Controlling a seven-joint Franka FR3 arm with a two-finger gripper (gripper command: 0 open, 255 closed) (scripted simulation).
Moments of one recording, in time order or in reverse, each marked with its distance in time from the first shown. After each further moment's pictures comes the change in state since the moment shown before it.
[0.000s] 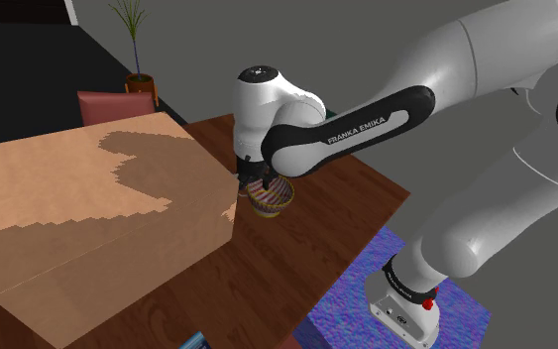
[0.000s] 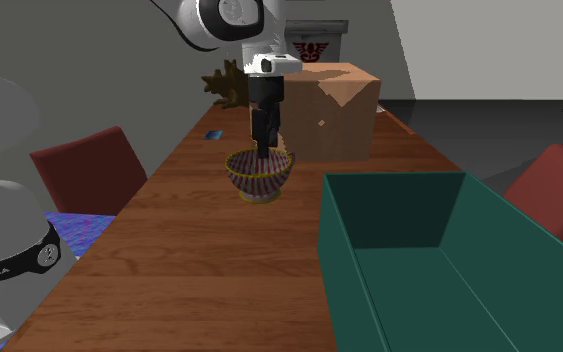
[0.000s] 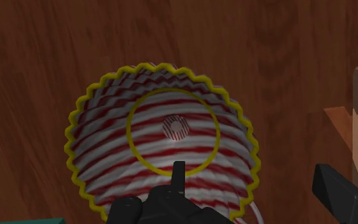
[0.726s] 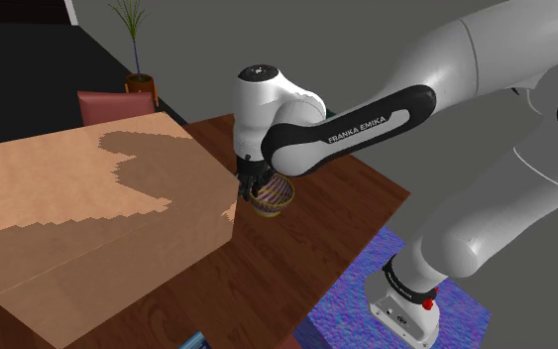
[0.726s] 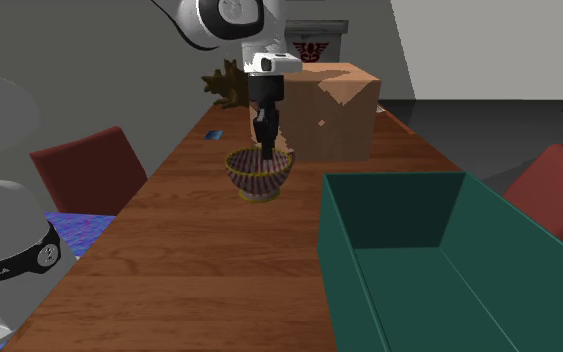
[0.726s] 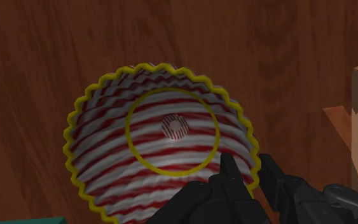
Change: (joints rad) arm 0.000 -0.004 0.000 0.002 0.003 -0.005 -0.003
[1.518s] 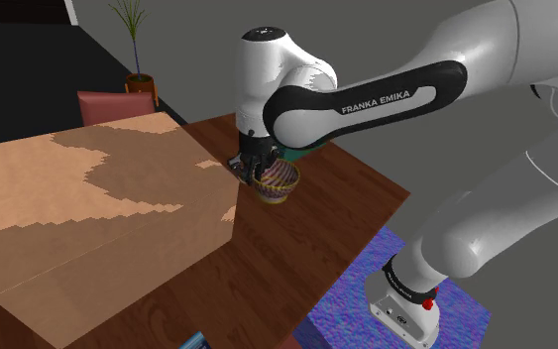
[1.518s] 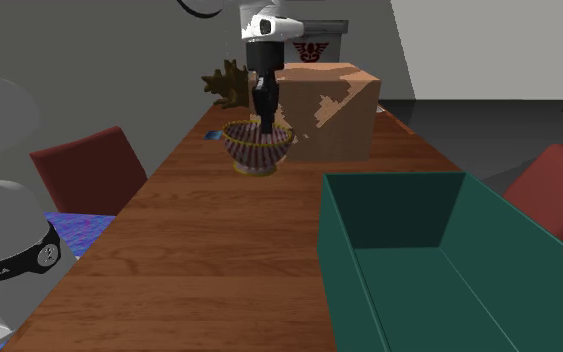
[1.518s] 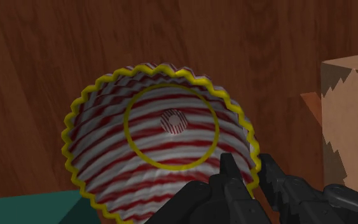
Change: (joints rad) arm 0.007 -0.085 -0.015 0.083 0.056 -0.153 -0.055
